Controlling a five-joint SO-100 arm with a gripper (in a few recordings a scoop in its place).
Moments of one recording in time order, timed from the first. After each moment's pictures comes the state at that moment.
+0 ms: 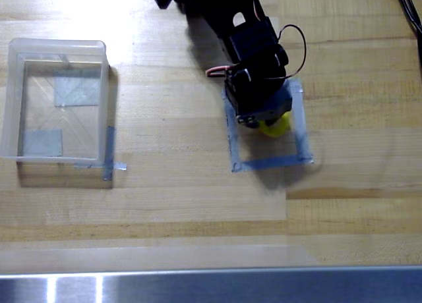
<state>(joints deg) -25.0 92.3 115.2 54.1 104.1</state>
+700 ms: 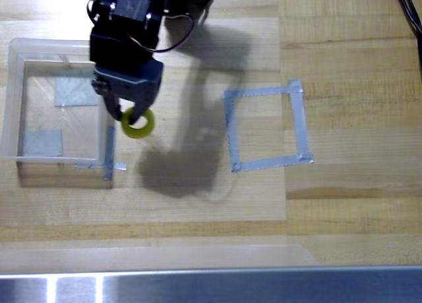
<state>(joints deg) 25.5 118.6 115.2 65.7 84.6</state>
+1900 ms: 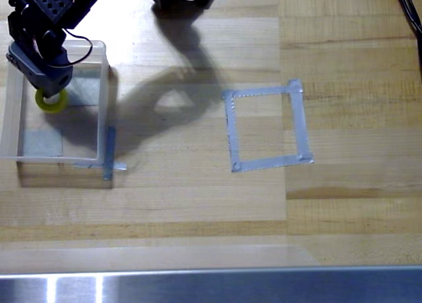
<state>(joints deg) 52.9 92.3 115.2 48.9 78.1</state>
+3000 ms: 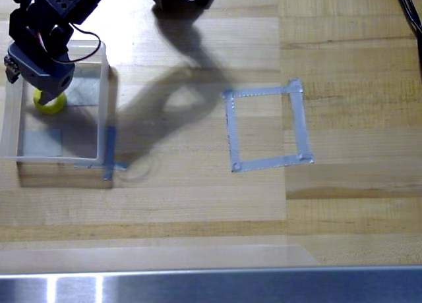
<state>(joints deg) 49.0 100.5 115.2 47.9 75.5</state>
